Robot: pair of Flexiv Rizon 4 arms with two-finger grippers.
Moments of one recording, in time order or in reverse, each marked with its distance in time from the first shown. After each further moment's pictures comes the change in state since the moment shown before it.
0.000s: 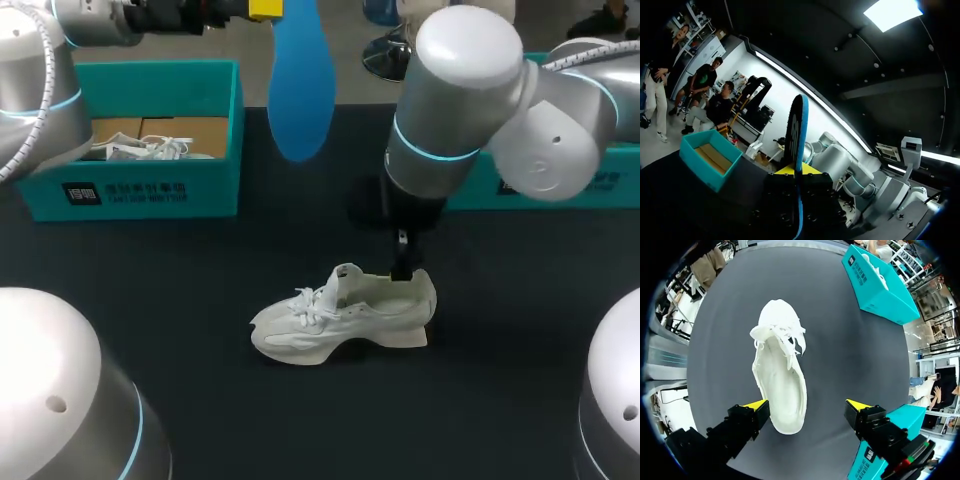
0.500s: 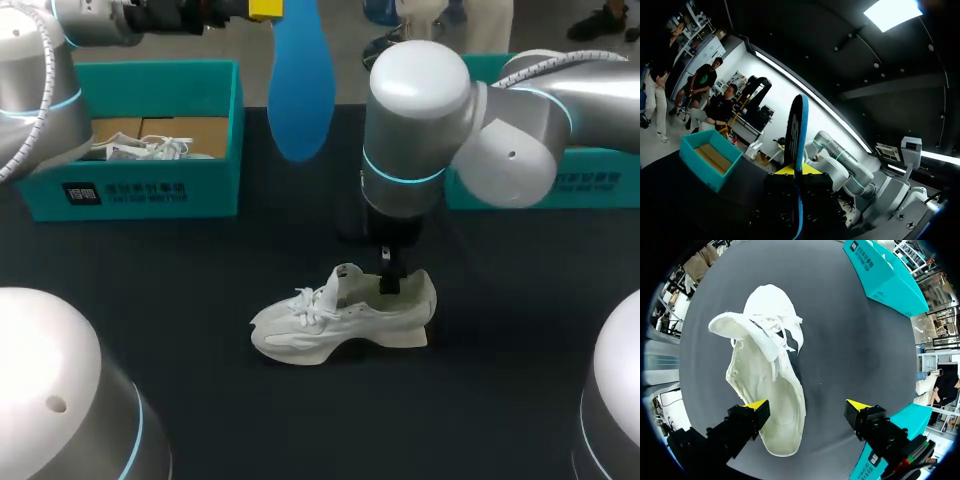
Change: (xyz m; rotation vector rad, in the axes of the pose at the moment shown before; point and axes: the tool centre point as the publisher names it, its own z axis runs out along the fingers) left arm 0.000 0.000 0.000 0.000 0.000 0.000; right arm -0.001 0.002 0.047 0.082 0.013 0.012
